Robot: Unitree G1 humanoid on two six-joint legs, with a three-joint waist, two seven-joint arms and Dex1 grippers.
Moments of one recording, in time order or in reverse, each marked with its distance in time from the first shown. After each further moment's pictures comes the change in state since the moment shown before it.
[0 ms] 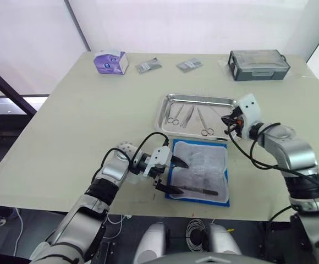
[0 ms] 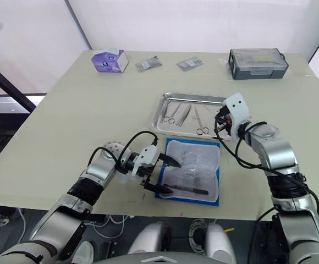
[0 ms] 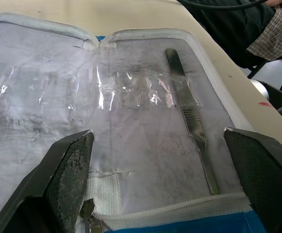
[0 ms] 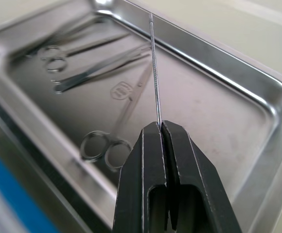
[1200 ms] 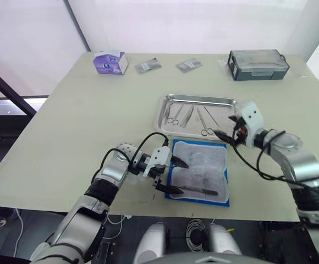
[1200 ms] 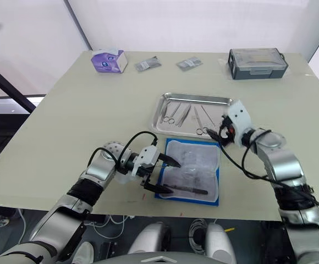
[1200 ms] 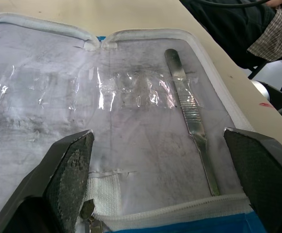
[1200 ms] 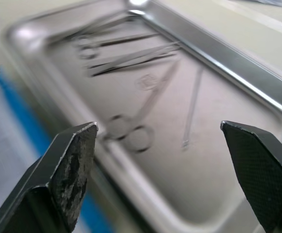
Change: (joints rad) left arm 0.002 -0.003 0.002 -0.001 0.000 0.000 0.005; right arm 0.235 -0.121 -0.022 -0.179 0.034 -0.242 0.254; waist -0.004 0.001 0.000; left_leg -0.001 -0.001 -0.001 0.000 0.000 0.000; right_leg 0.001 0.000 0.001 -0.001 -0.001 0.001
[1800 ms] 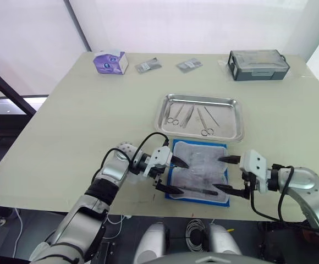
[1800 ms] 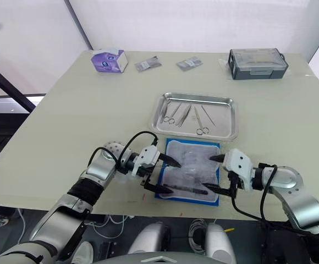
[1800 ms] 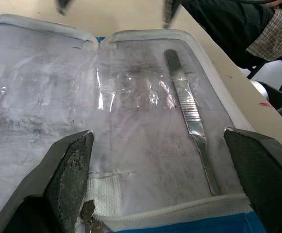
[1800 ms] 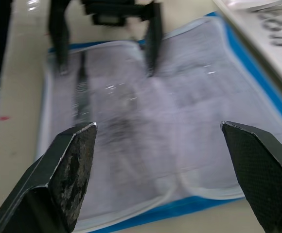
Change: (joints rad) left arm -0.007 0.001 -0.004 0.004 0.000 -0.002 -0.012; right arm 0.338 -0.198 0.084 -0.202 0.040 -0.250 0.332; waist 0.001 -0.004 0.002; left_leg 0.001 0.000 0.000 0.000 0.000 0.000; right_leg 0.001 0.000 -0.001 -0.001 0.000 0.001
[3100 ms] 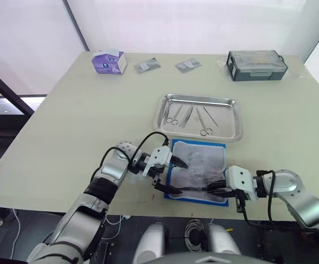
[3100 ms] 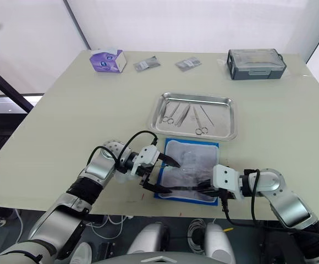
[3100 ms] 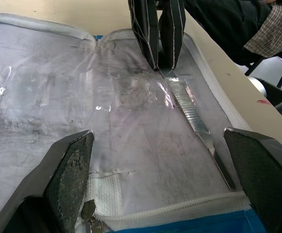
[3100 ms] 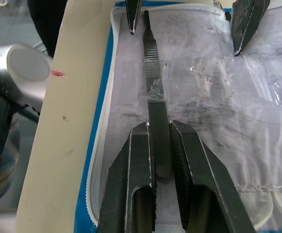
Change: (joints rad) left arm -0.011 0.011 -0.009 0.001 0.001 0.001 -0.004; right arm -0.082 -0.001 0.158 0.081 -0.127 -0.083 0.061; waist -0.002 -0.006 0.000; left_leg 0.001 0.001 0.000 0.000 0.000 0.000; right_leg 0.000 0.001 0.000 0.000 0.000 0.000
